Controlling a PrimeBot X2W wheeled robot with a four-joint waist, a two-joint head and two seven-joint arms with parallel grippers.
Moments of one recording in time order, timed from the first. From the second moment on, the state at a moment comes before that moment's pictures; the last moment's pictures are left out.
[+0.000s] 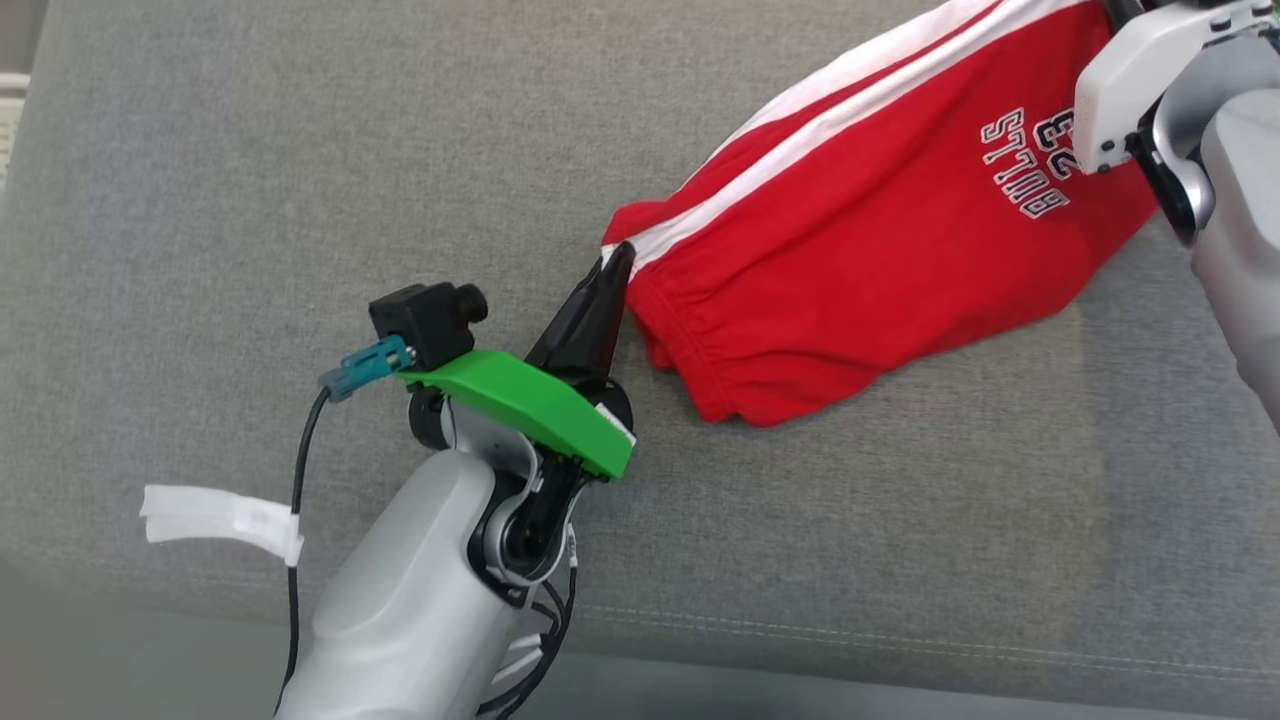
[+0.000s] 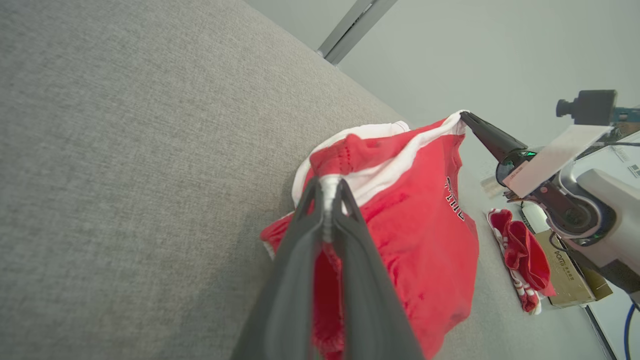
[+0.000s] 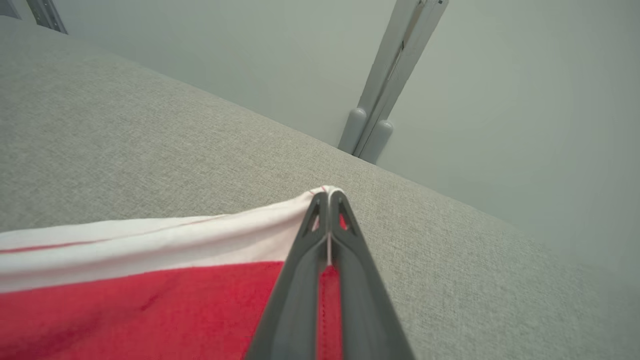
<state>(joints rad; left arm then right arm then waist) -0.55 0.05 -0.57 0.38 -0.98 -0.07 -0.12 -1.18 -0.37 0.51 1.03 0.30 0.13 -0.14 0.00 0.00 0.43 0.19</state>
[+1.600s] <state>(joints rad) -0.16 0.11 -0.48 0.08 -0.30 0.21 -0.26 -0.72 -0.22 0.23 0.78 0.35 0.13 -0.26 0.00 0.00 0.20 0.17</state>
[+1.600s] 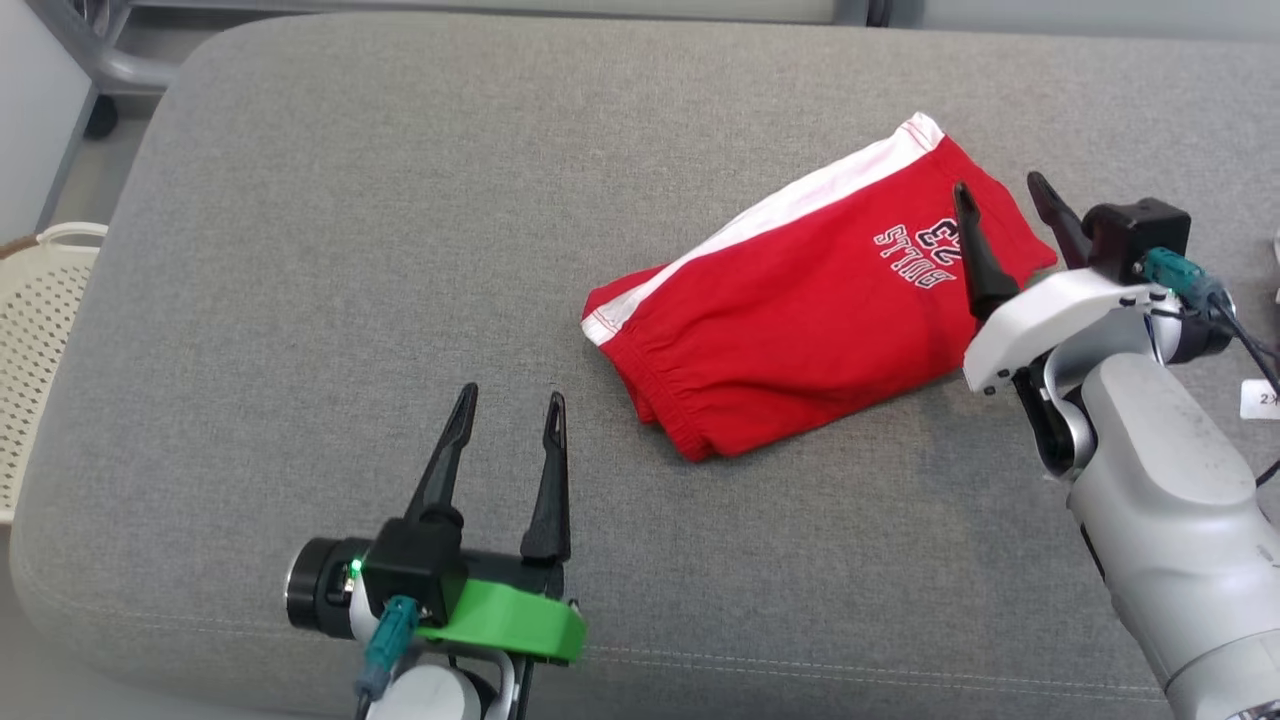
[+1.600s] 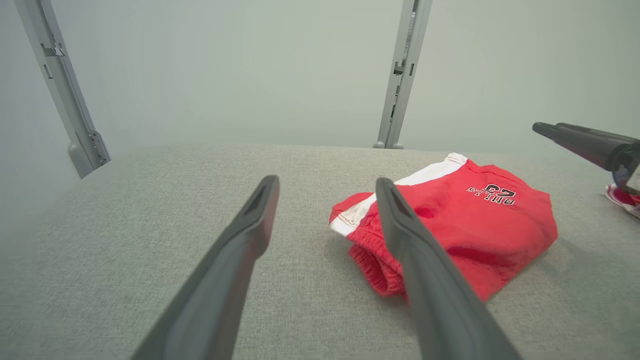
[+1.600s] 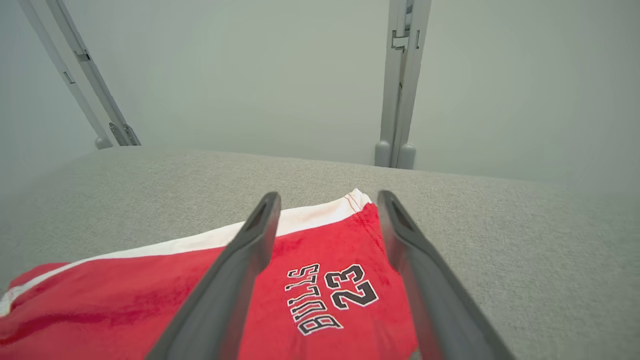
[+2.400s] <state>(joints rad) -0.15 0.06 -0.51 0.04 -0.19 0.12 -0.26 -0.92 -0.35 0.17 1.21 0.48 0.13 -0.15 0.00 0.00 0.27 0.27</state>
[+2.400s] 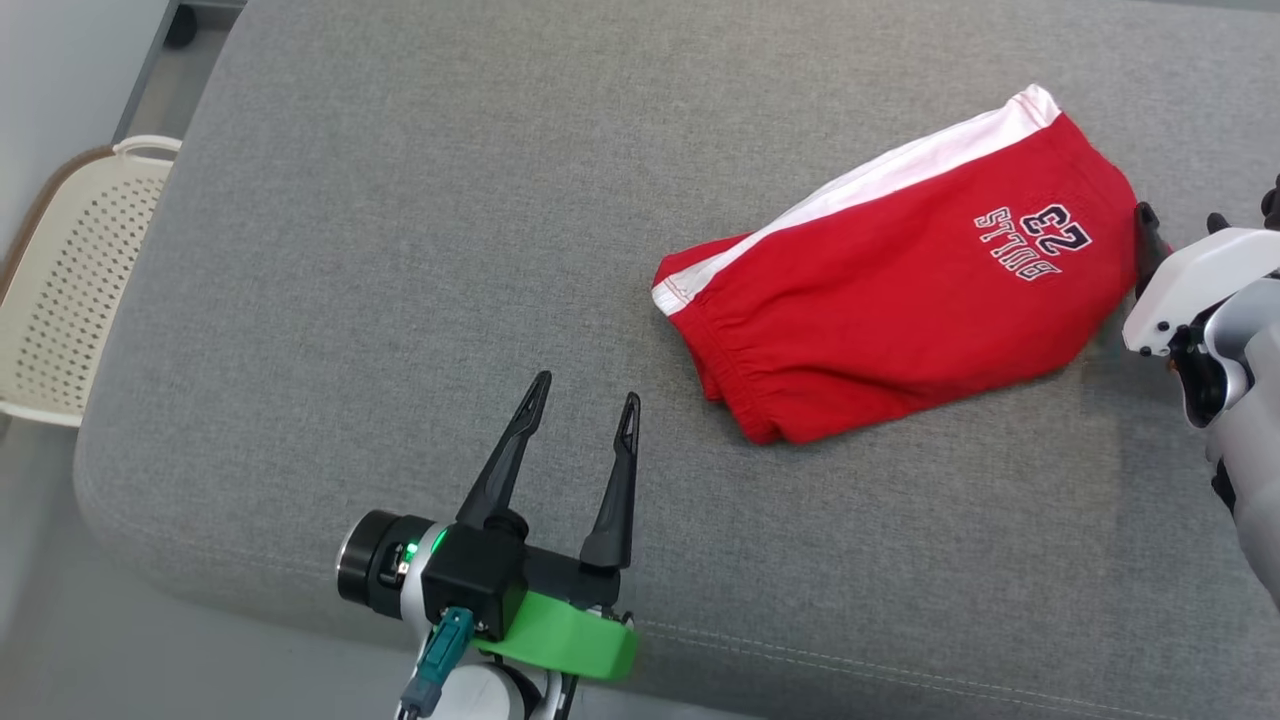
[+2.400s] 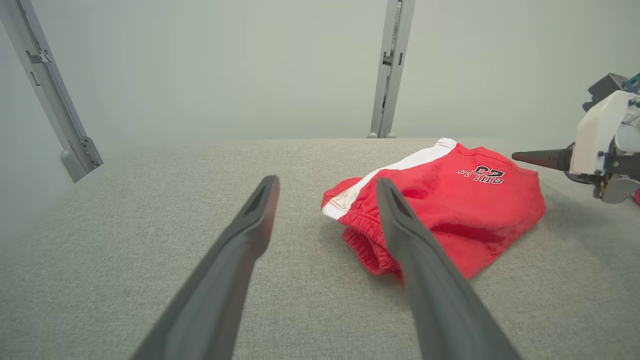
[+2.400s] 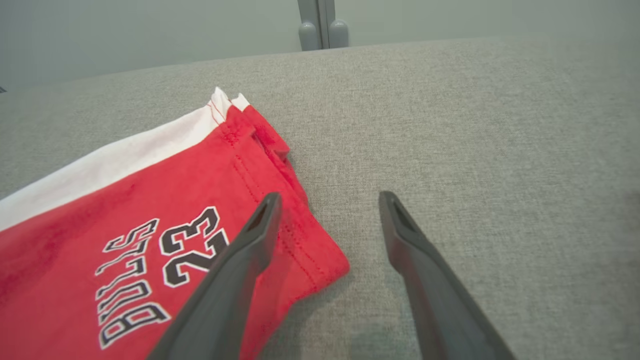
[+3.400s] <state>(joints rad) -0.18 0.05 -0.51 0.06 -0.19 0.11 -0.26 -0.89 -0.30 0.20 1.19 0.57 0.13 -0.20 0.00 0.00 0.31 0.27</state>
